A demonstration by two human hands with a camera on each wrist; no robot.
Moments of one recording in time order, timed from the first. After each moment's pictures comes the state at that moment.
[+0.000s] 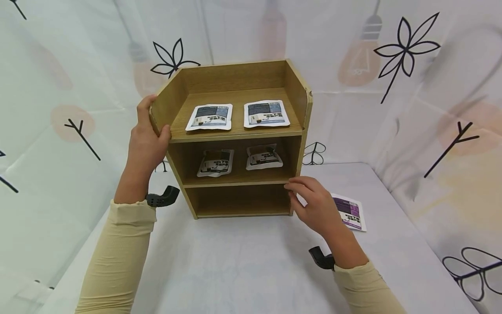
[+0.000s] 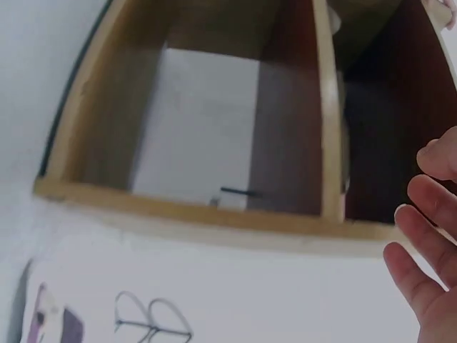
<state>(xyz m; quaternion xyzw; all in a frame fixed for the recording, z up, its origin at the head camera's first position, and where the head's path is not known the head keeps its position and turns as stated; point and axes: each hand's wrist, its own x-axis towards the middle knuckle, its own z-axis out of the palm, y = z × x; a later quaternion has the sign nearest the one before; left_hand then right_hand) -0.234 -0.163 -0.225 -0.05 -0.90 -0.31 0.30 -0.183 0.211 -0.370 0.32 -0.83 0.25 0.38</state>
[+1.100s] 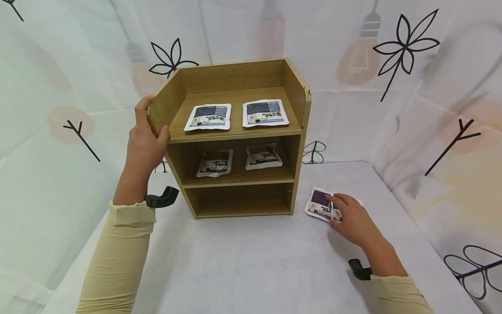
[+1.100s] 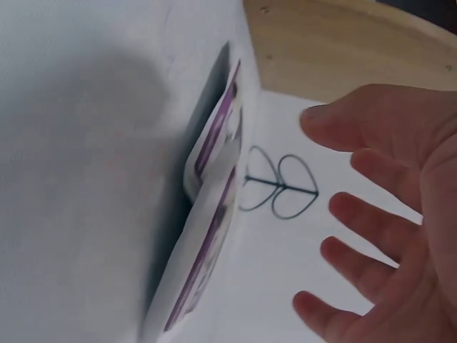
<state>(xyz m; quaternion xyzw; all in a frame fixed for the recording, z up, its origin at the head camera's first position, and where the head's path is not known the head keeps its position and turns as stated) -0.234 -0.163 -0.226 -0.04 -0.90 -0.32 0.30 -0.184 0.310 -0.428 0.15 -0.97 0.16 0.08</state>
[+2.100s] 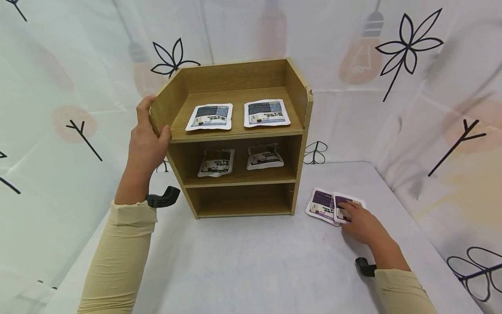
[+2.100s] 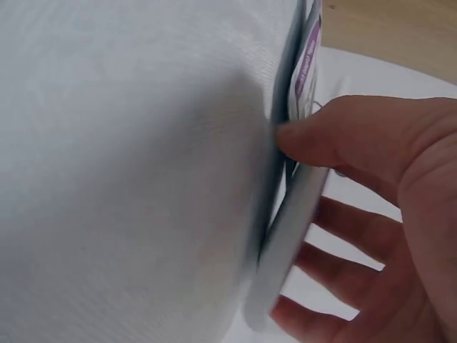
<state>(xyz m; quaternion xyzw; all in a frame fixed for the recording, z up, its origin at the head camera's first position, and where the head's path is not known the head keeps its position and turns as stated) -0.235 -0.164 -0.227 -0.05 -0.89 -0.32 0.31 -0.203 0.342 -0.460 0.08 -0.99 0.14 -0.03</state>
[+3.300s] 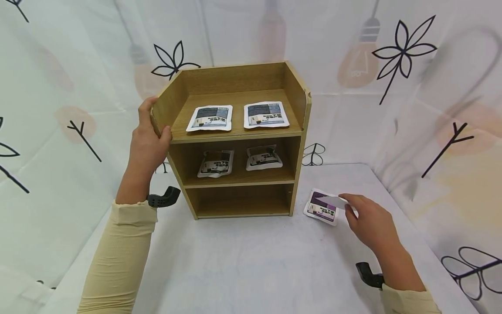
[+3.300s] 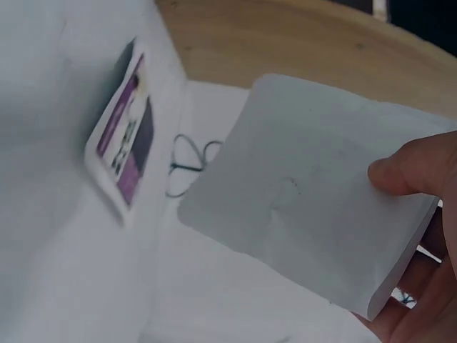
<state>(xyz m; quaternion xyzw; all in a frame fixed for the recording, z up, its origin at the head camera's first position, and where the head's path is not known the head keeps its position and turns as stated) -0.233 -0.163 -0.225 -0.04 -0.90 -0.32 0.30 -0.153 0.315 -0.393 0.13 -0.94 0.13 0.29</state>
